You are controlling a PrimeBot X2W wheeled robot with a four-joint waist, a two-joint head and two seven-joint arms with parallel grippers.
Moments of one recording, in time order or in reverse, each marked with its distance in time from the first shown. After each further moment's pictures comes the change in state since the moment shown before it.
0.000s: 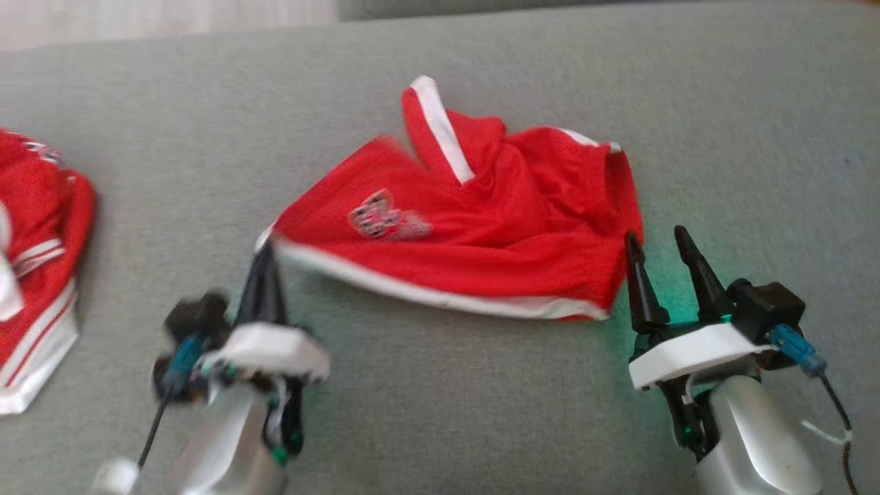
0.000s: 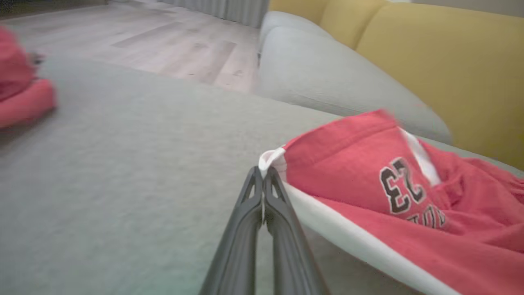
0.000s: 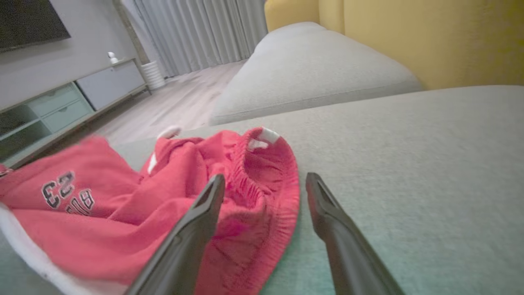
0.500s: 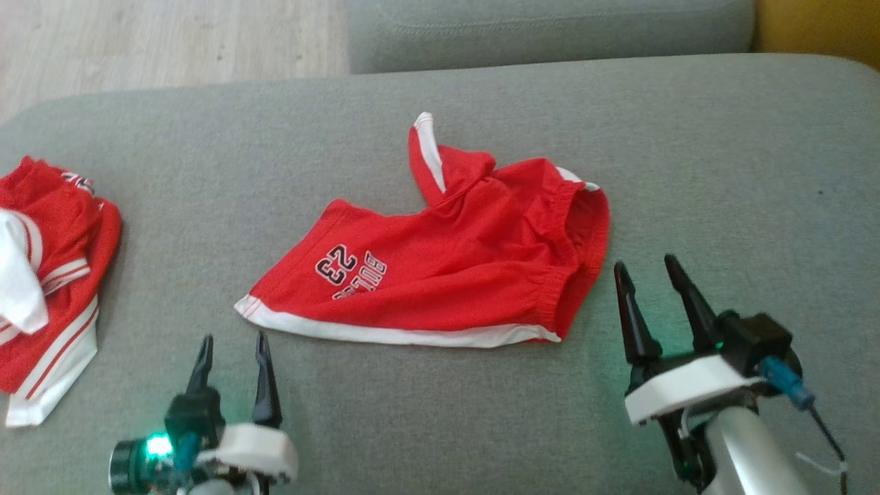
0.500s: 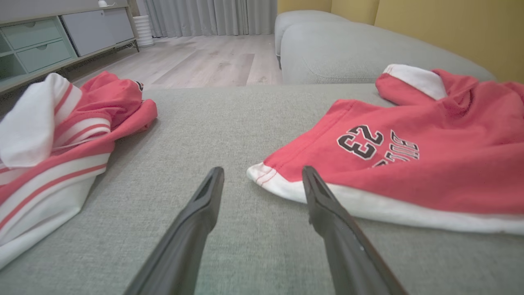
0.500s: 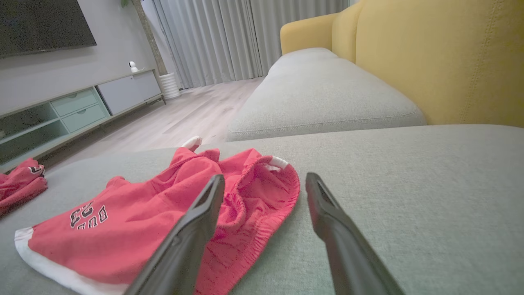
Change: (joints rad) left arm 0.279 0.026 0.162 -0.121 0.311 0.049 0.000; right arm 0.077 0.000 0.024 -0.063 -0.041 0.000 0.000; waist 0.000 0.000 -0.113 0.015
